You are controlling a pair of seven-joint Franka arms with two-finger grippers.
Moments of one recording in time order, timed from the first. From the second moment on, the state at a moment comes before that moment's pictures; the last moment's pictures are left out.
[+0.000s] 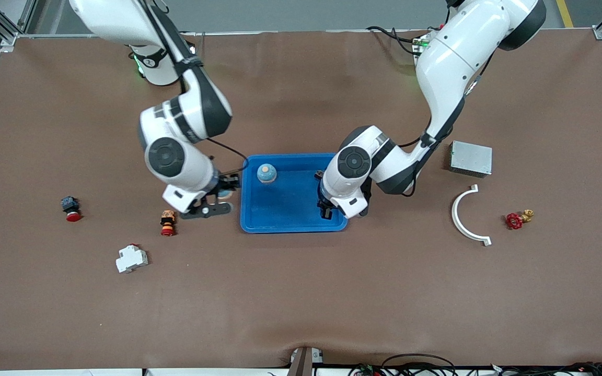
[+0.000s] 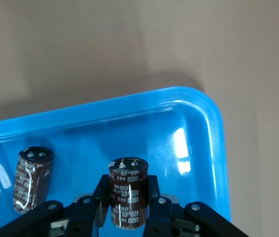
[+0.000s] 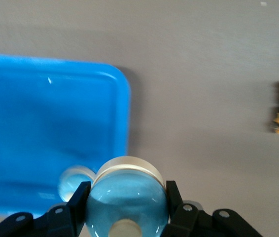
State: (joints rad) left arm -0.33 0.80 -0.42 -1.55 0.22 2.34 -2.16; right arm 0.61 0.46 -0.13 -1.71 0.18 2.06 0.33
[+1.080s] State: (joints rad) left arm -0.05 0.47 -0.40 -1.49 0.31 2.01 -1.40; right arm 0.71 0.70 -0.13 -1.65 0.25 2.25 0.48
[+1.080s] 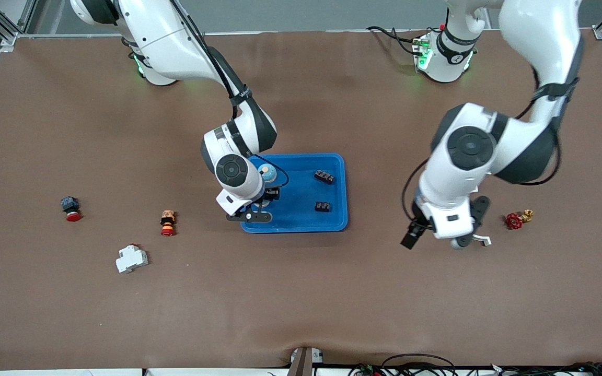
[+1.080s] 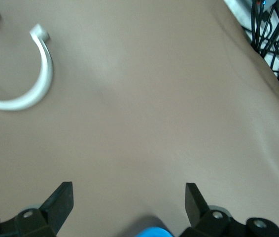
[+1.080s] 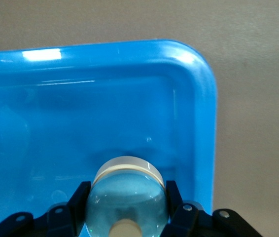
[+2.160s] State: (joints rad) left arm 0.11 0.23 -0.35 -1.41 0.22 1.71 -0.60; right arm 0.72 0.60 -0.14 -1.59 0.29 1.98 0.45
